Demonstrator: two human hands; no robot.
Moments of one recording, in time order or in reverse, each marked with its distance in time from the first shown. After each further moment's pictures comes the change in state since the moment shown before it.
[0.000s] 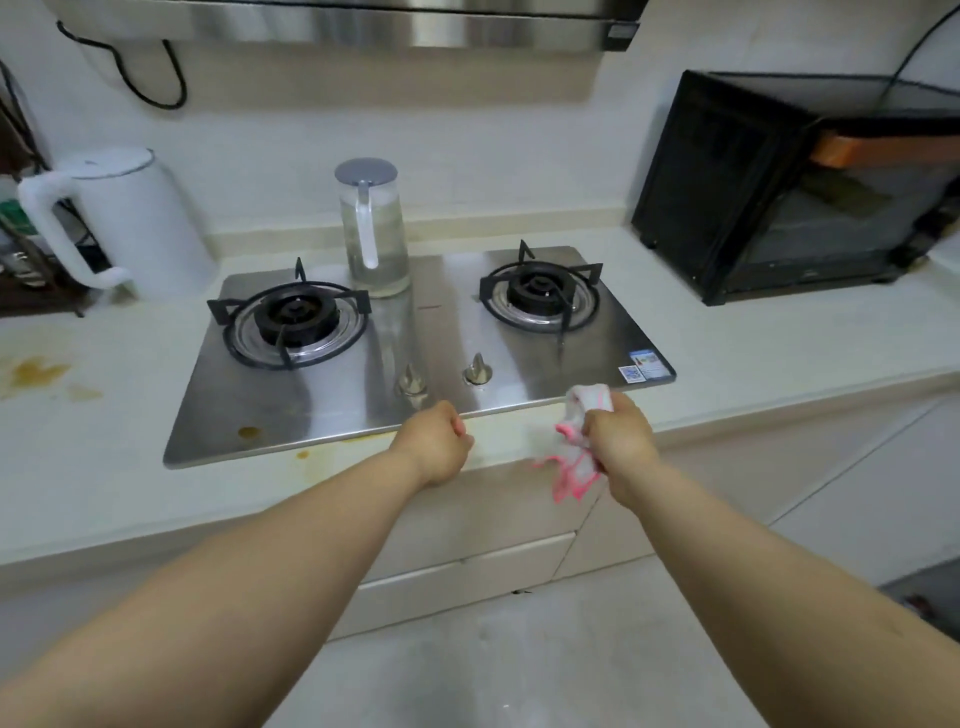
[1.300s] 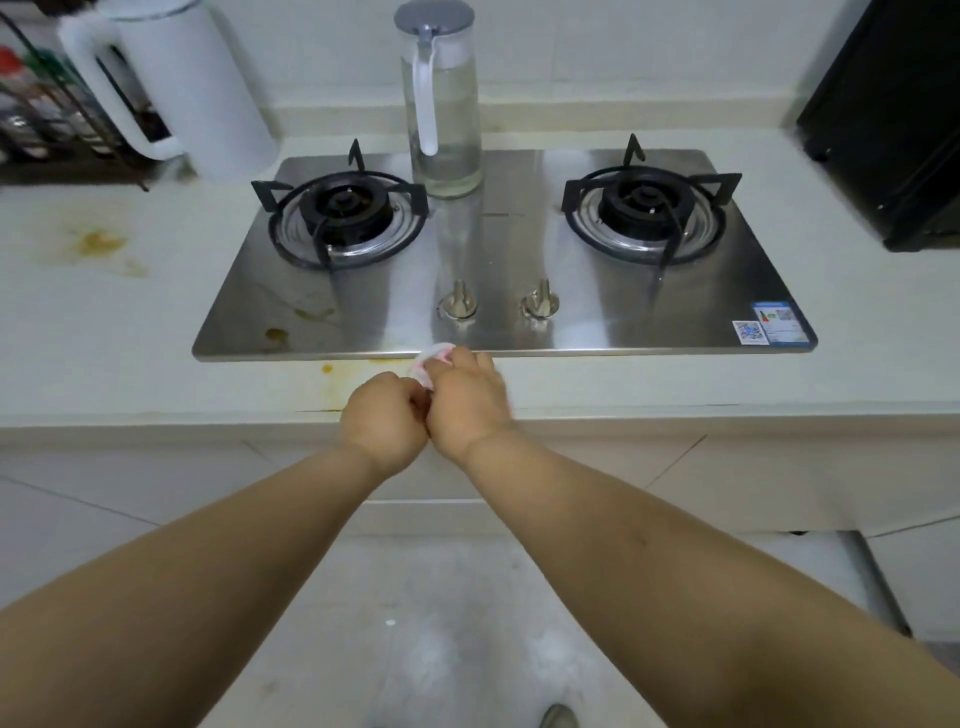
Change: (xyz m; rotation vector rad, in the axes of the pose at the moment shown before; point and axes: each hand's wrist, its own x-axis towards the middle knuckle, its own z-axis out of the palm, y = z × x) left_hand 0.011 -0.074 0.028 0.163 0.266 -0.143; right_hand 0.027 0.051 0.162 -0.994 -0.376 -0.729
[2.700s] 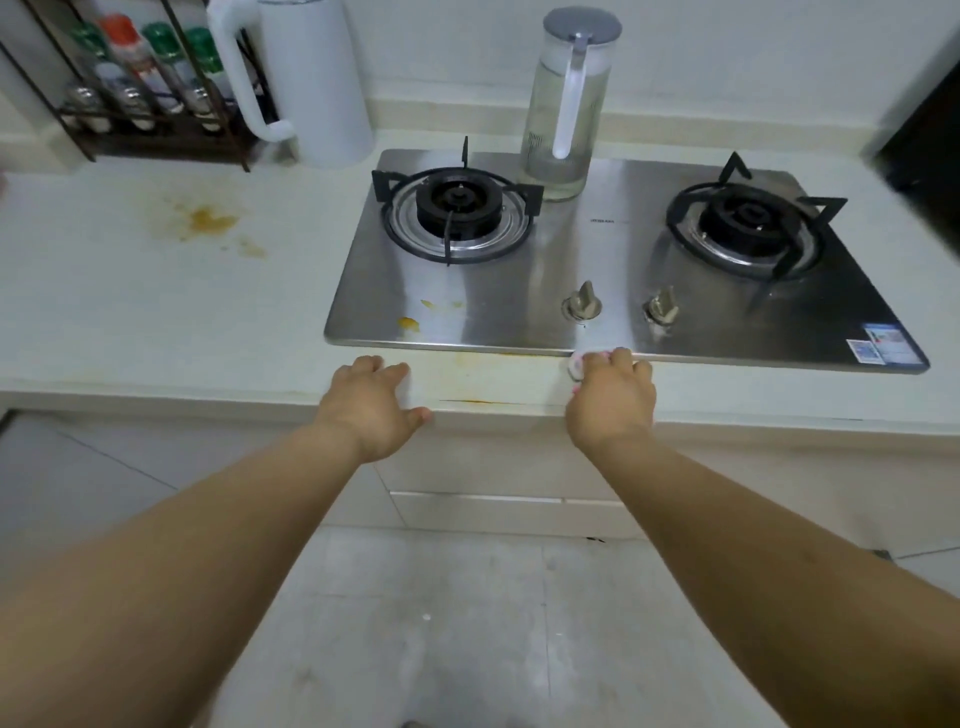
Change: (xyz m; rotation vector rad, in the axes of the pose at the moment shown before) left_hand 0.000 -0.145 -0.080 0.233 -0.202 -0.089; right_hand -0.005 -0.033 0.011 -0.242 0.137 0.349
